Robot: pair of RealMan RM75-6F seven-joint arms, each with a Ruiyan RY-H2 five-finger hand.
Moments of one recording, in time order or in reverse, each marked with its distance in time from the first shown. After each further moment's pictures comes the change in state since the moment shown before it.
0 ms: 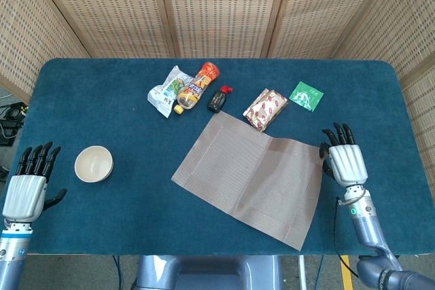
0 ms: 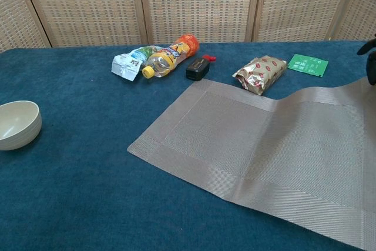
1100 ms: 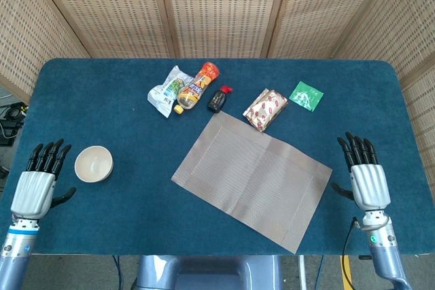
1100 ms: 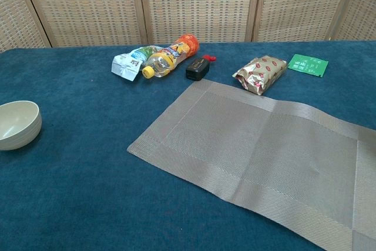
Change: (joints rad) left arm -0.040 0.018 -0.002 -0.043 0.034 -0.032 0.000; right arm -0.169 0.109 -0.097 -0.171 -0.096 0.267 0.125
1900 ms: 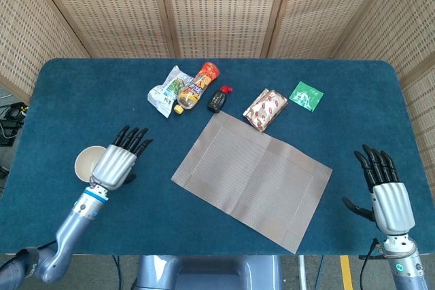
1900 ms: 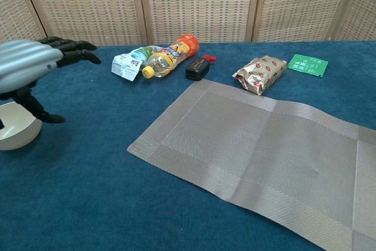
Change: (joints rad) left arm -0.323 -0.138 -0.097 -0.090 -0.118 -0.406 0.359; right arm -0.097 0.105 -0.047 -0.052 -0.159 0.153 0.167
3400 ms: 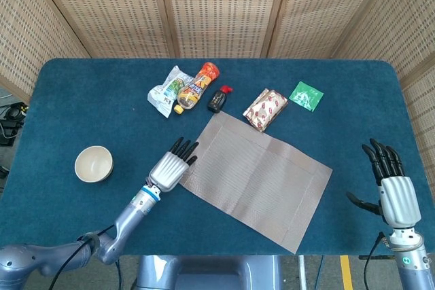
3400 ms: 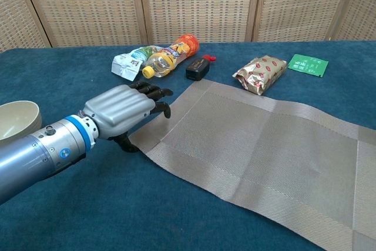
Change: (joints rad) left arm -0.220 -0.401 0.050 0.401 -0.037 -0.078 0.007; right arm 0.004 0.027 0.042 0.006 0.038 -0.052 0.110
